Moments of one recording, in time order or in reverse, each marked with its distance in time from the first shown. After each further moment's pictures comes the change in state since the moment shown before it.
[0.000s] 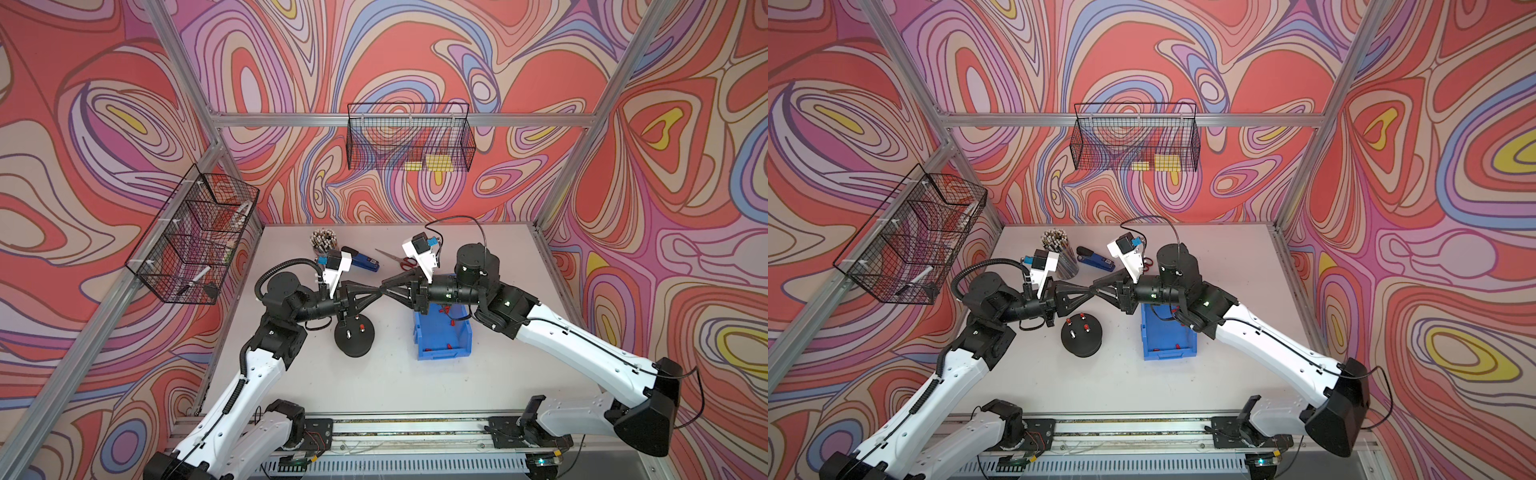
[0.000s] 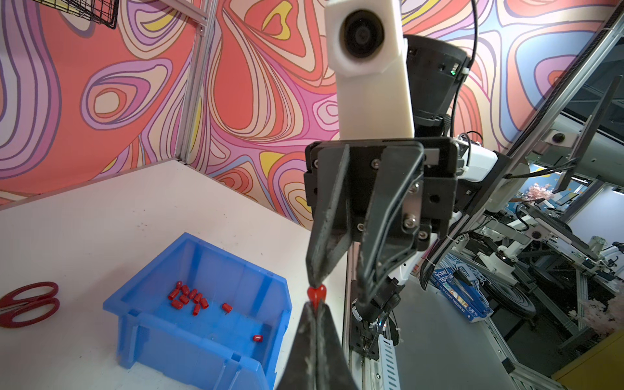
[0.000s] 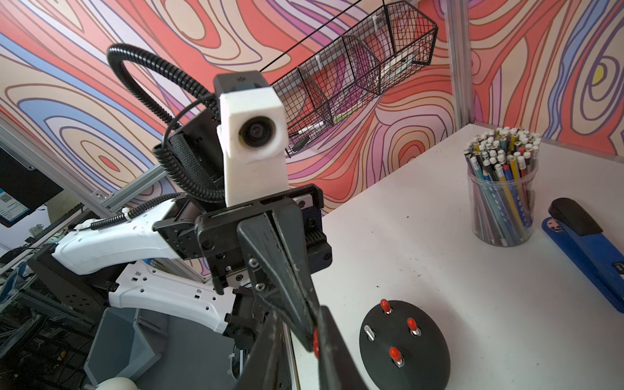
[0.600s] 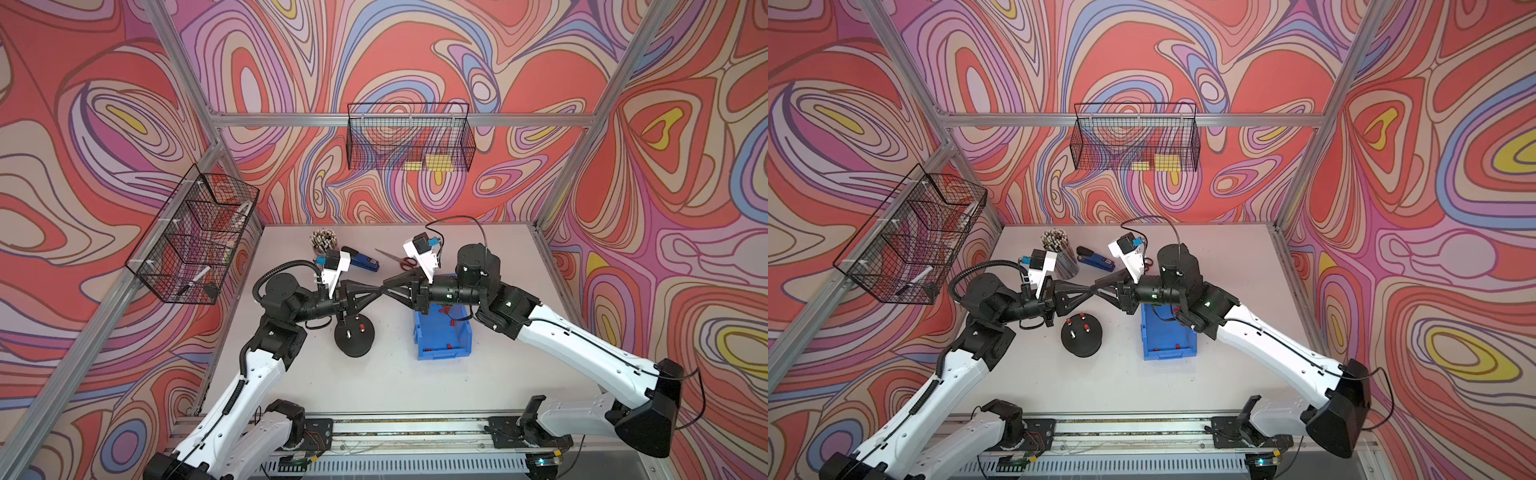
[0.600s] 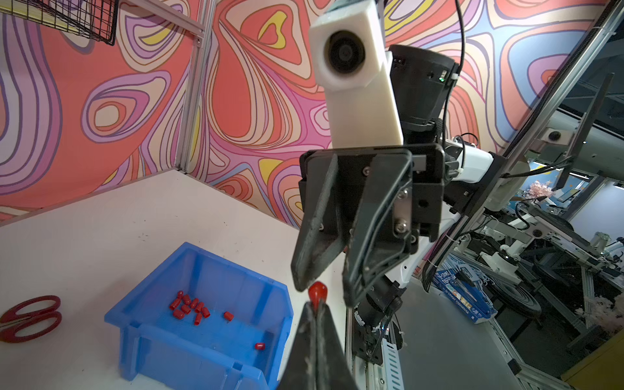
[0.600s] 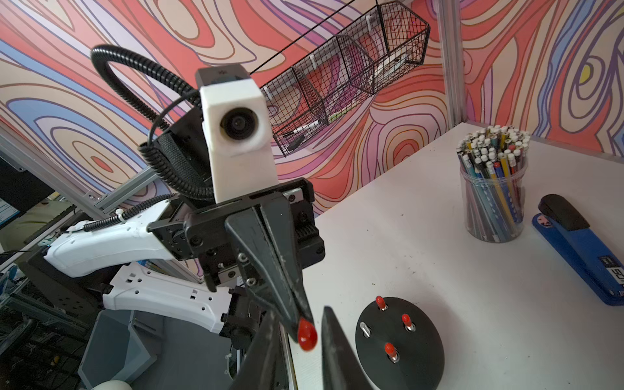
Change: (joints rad) left arm 0.000 -0.003 -0.003 0.037 0.000 -0.006; right arm 0.000 -0.007 0.000 -0.021 0.021 -0.004
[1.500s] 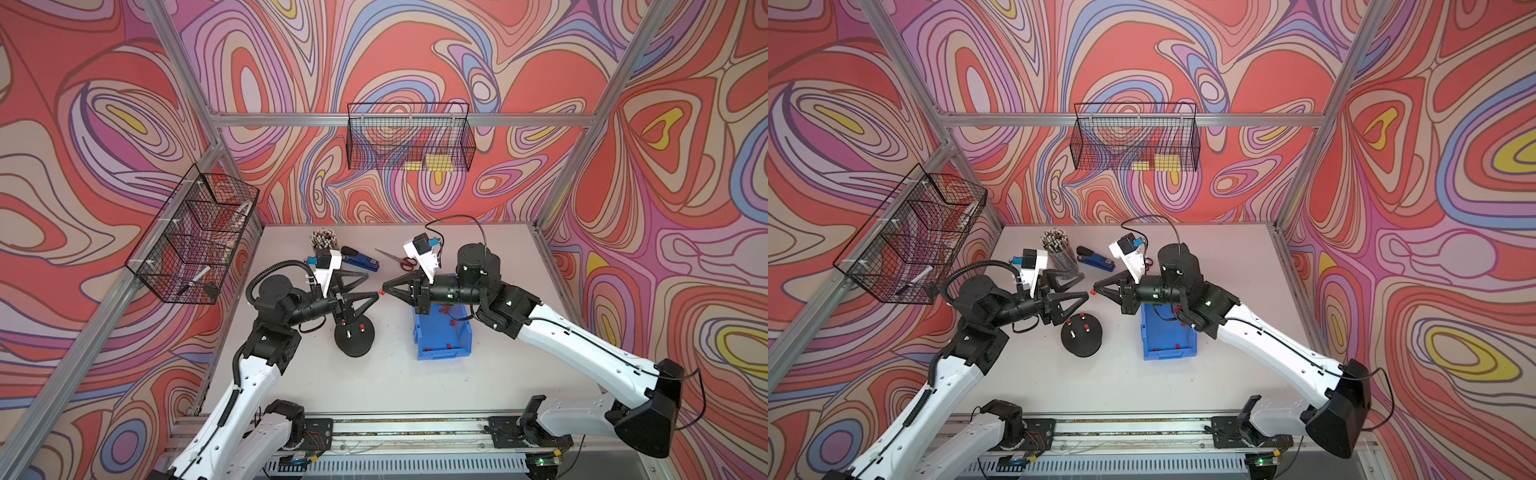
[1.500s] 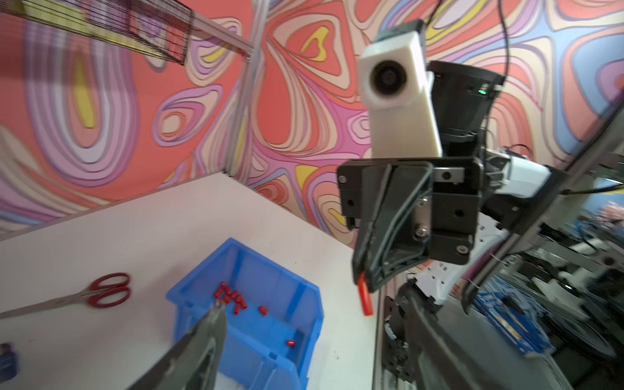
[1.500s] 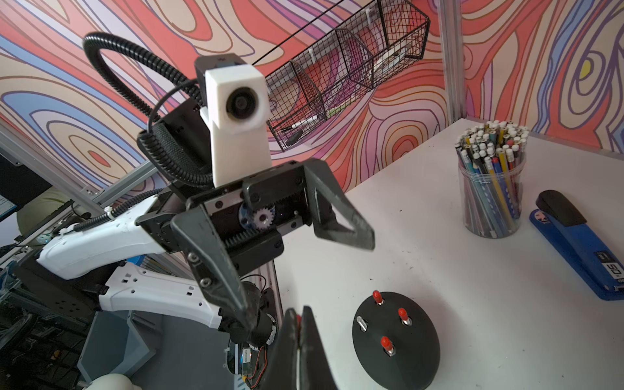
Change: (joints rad) left arm 0.081 -0.092 0.004 -0.159 -0.196 0.093; right arm -0.011 0.000 -0.002 -0.018 -0.010 -0.022
